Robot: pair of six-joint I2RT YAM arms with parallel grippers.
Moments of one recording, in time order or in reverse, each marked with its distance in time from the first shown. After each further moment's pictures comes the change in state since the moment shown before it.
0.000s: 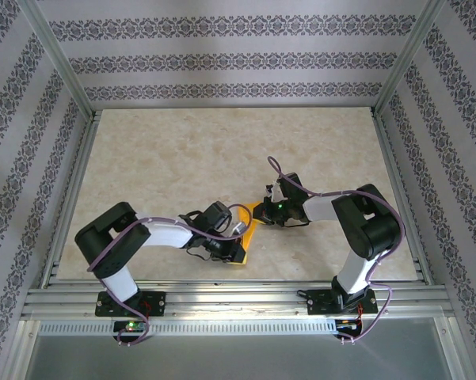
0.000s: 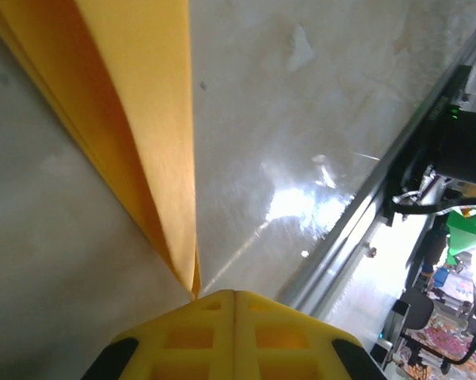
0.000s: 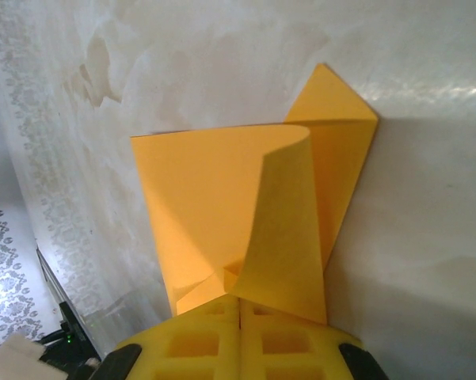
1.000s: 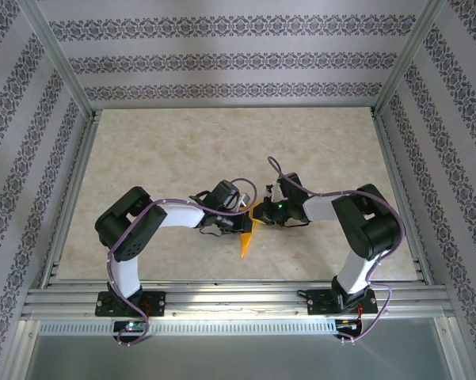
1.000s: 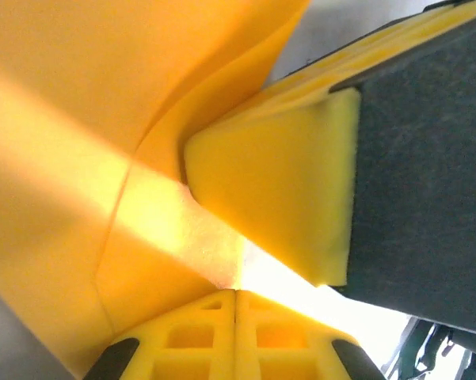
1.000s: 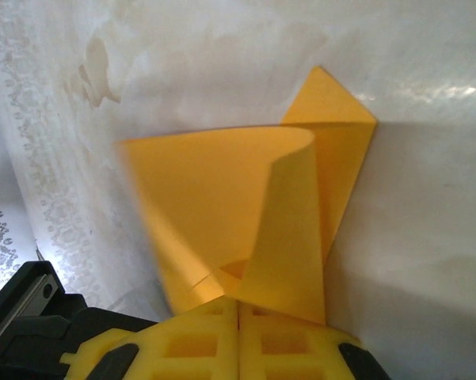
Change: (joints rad) left arm 0.100 0.198 0.243 0.012 -0.207 0.018; right arm 0.000 -0.006 0.000 -0.002 0.004 0.005
